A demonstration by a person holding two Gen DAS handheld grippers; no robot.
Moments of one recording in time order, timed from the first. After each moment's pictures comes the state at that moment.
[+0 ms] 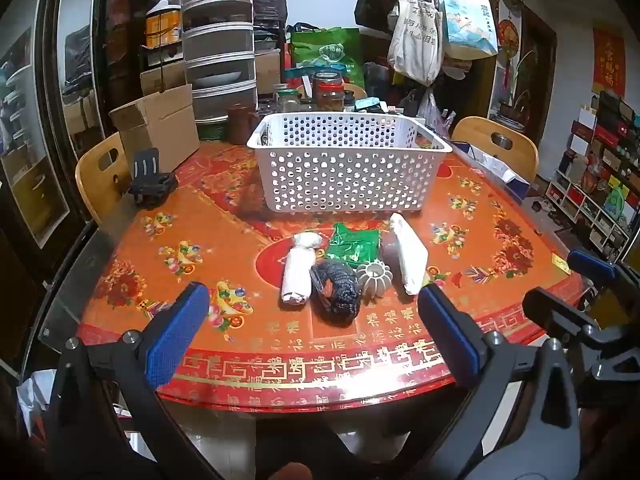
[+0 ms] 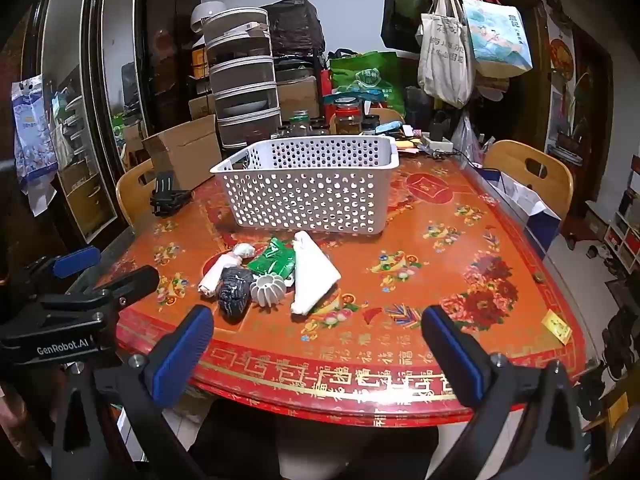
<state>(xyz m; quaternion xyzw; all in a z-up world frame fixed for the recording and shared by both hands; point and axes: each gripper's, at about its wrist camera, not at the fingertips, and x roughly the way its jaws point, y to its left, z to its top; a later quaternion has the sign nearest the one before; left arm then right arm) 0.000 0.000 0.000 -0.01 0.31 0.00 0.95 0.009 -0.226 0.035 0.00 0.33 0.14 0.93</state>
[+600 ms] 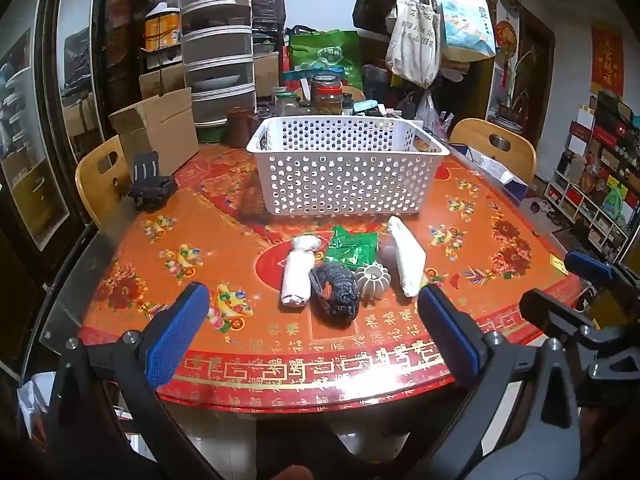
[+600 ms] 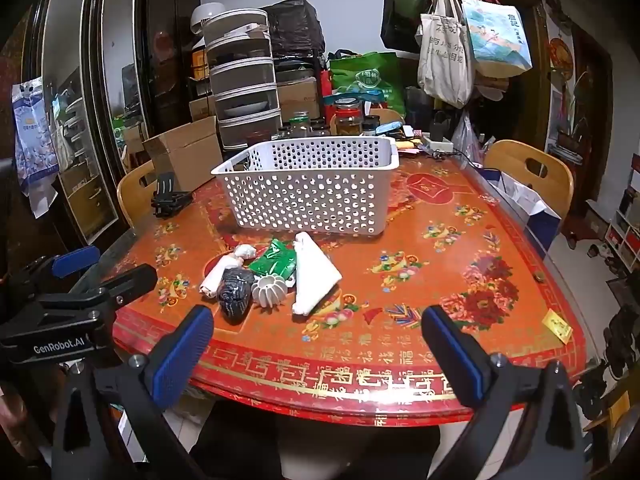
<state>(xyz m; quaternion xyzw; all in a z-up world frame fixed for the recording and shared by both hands) -0.001 -0.004 0.003 -0.01 0.31 0.00 0.95 0.009 -0.226 0.034 0.00 0.33 0.14 0.93</state>
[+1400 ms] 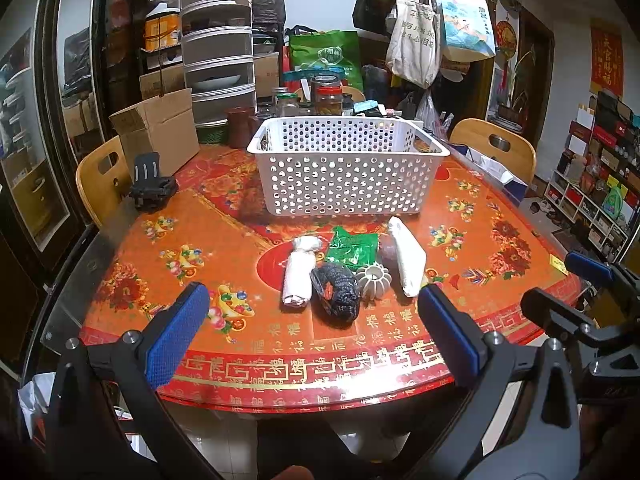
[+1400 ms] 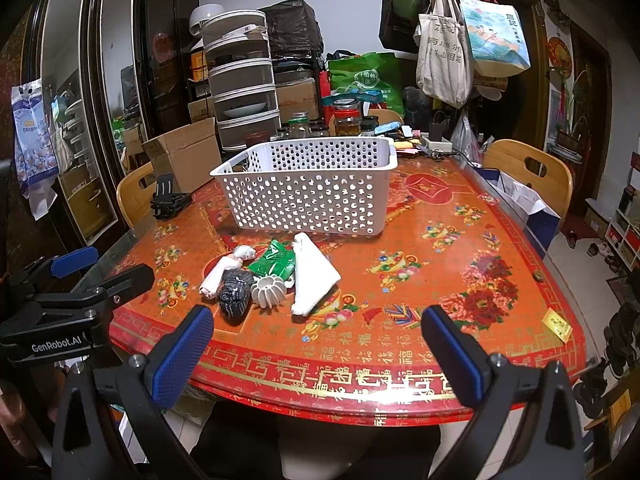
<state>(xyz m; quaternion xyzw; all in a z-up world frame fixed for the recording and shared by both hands) -0.003 -0.002 0.006 -0.01 0.31 0.00 0.95 0.009 -0.229 0.034 0.00 0.33 0.14 0.93</state>
